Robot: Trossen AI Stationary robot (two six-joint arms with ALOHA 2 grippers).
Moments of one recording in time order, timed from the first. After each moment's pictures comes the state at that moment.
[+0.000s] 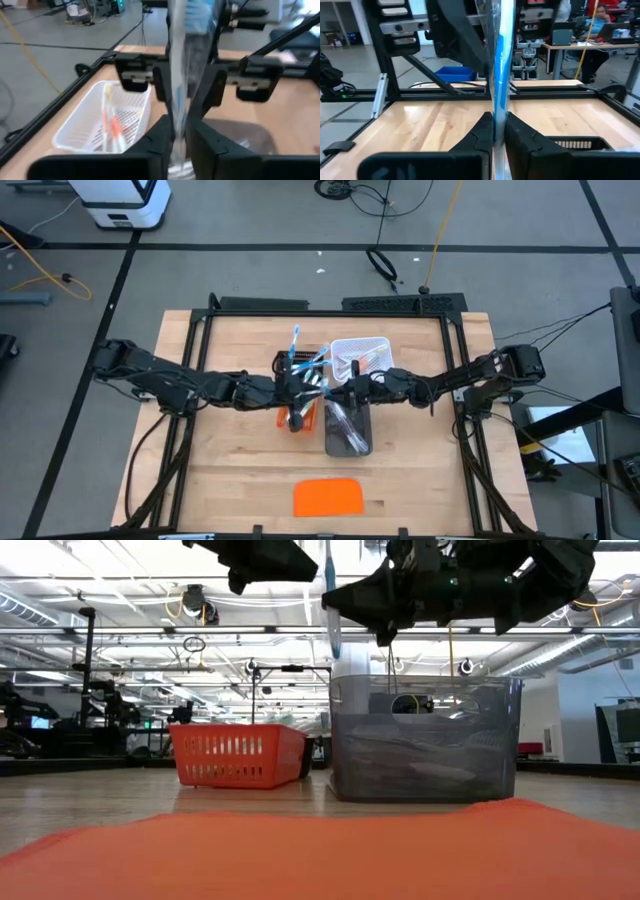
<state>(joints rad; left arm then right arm) -0.19 1.39 0.94 0.14 -0.39 -0.09 0.03 1.56 0.64 0.92 -0.02 0.04</state>
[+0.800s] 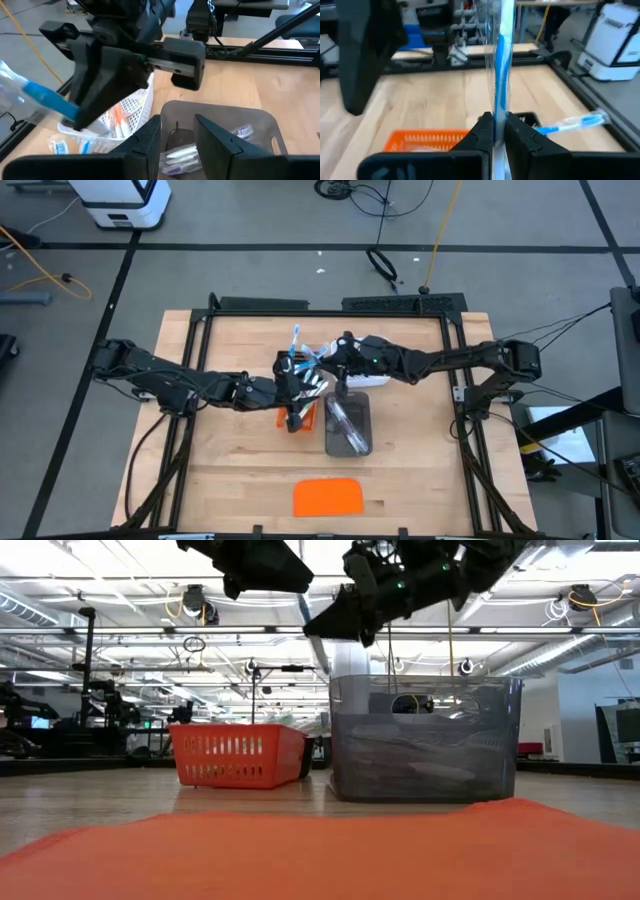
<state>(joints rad) -0.19 1.39 0.94 0.06 -0.40 -0.11 -0.16 1.57 0.93 0.40 -0.02 0.00</state>
